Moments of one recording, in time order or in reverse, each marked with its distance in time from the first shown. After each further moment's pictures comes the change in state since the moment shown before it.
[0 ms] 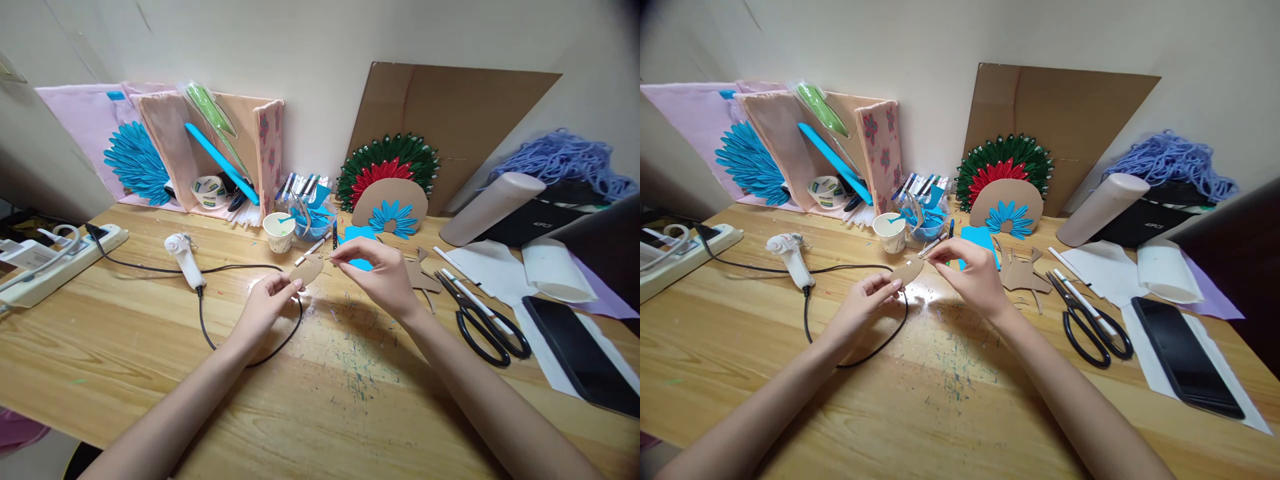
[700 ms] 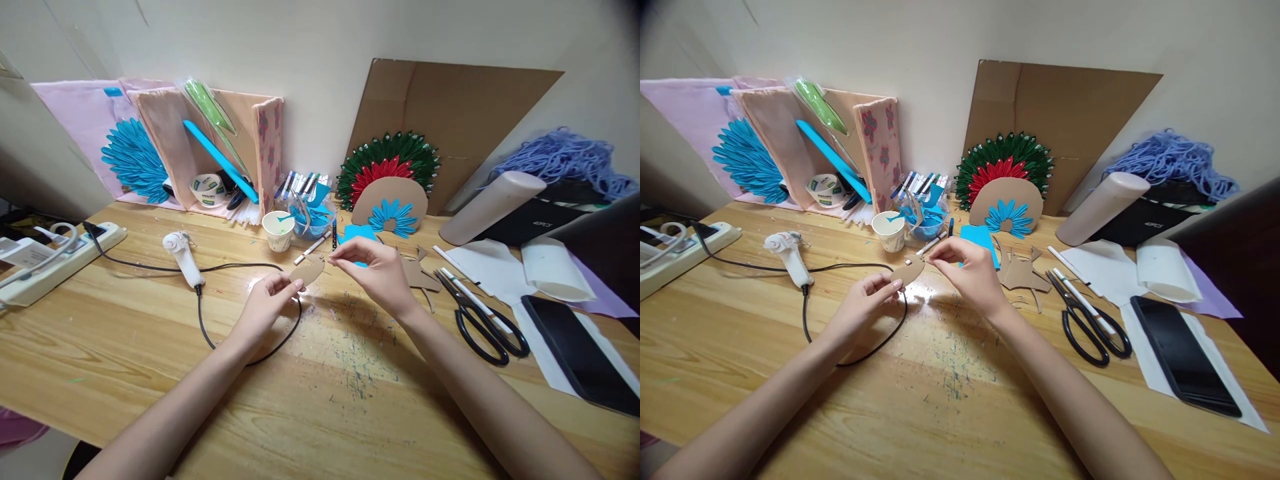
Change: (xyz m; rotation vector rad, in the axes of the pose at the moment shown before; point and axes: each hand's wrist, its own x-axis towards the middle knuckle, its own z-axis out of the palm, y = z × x) left_hand -0.002 0.001 0.002 0.030 -0.010 0.000; right_hand -0.002 0.008 0.004 0.102 -0.014 0.137
